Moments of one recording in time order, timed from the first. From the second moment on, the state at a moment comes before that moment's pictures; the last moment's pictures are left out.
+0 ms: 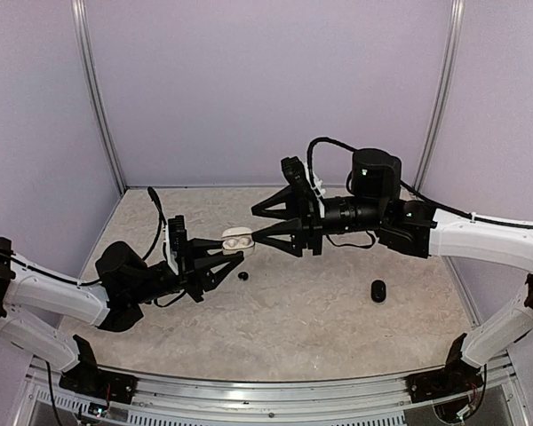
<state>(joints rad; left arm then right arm) -0.93 1.33 0.40 1.25 0.36 -0.05 0.94 1.43 1.15 0.21 -0.67 -0.16</state>
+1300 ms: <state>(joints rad) -0.90 1.33 0.41 1.16 0.35 -0.13 0.93 1.44 1.11 0.12 -0.64 -0.29</state>
